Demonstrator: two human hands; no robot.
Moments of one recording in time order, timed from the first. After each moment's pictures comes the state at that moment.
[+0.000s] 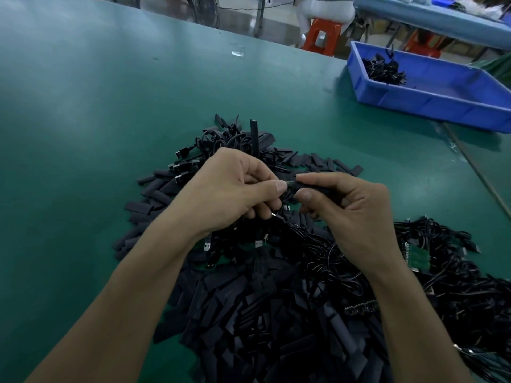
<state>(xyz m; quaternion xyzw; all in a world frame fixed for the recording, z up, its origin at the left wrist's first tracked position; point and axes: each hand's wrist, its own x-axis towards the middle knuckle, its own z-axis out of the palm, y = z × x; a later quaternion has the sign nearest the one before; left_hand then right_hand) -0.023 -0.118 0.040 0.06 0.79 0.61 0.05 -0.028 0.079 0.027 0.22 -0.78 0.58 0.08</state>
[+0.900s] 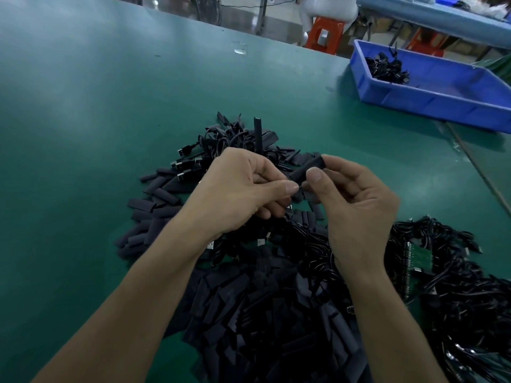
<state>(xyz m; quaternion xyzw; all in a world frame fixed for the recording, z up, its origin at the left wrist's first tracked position) -0.022 -0.110 0.036 0.05 0.76 0.64 0.04 -0.021 0.056 0.022 0.07 -0.72 0.66 0.20</state>
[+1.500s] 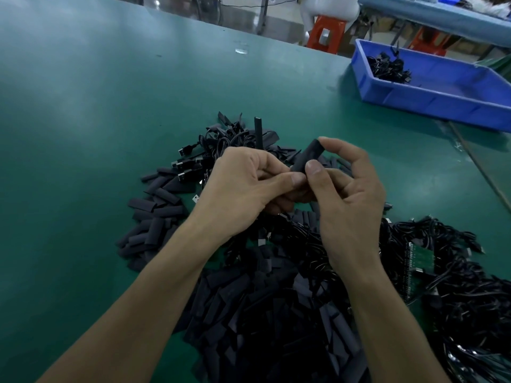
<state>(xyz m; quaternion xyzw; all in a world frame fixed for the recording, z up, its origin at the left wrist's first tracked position) -0.019 -0.099 0.036 0.04 0.72 0.69 -0.01 -0.022 0.046 0.028 0.13 -0.69 0.69 0.14</state>
